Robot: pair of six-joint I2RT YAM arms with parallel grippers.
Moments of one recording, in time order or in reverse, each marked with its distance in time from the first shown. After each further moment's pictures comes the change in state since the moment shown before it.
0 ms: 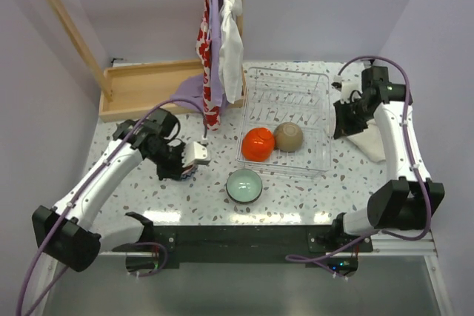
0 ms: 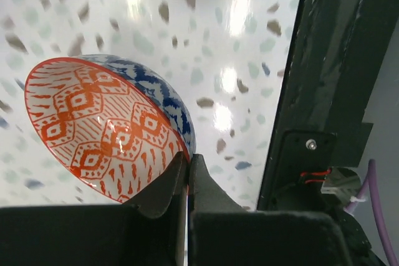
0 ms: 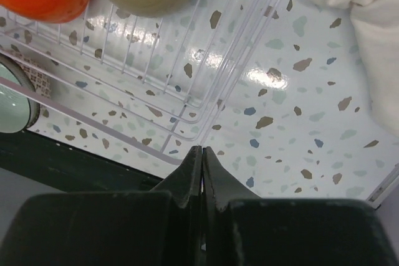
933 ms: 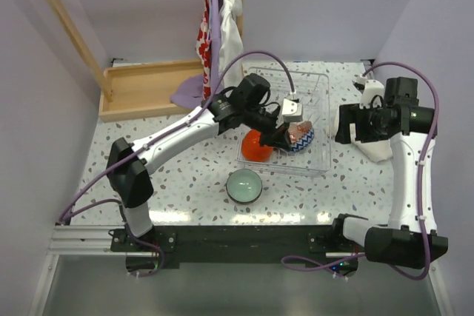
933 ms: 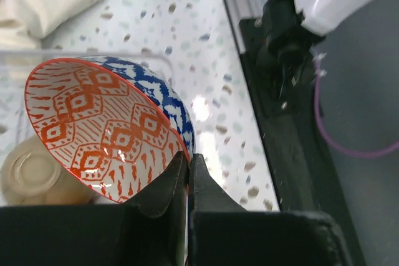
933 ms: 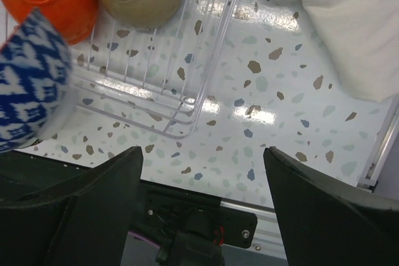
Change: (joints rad) left arm -0.438 0.614 0.612 0.675 0.389 -0.509; right arm -0.086 -0.251 -0.024 -0.011 0.010 0.064
